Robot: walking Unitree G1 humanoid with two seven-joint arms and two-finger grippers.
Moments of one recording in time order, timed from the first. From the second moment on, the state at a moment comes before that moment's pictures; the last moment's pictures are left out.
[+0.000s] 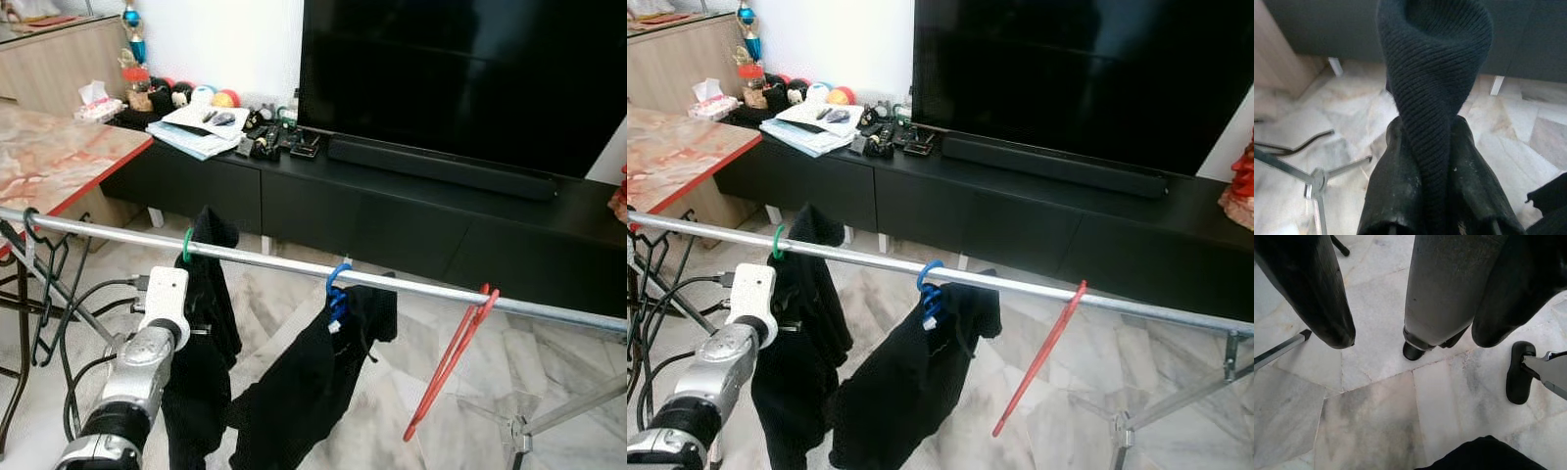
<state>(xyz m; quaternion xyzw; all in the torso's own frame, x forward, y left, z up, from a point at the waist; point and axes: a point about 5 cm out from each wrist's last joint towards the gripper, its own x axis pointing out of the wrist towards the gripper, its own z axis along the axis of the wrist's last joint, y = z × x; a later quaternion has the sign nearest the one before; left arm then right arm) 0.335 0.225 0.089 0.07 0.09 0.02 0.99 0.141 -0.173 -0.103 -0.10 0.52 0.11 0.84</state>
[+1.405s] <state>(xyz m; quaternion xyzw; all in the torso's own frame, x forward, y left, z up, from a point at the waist) 0.259 0.206 0.062 0.10 0.13 -0.01 0.99 0.143 -0.171 -0.102 -0.09 0.51 0.09 0.85</state>
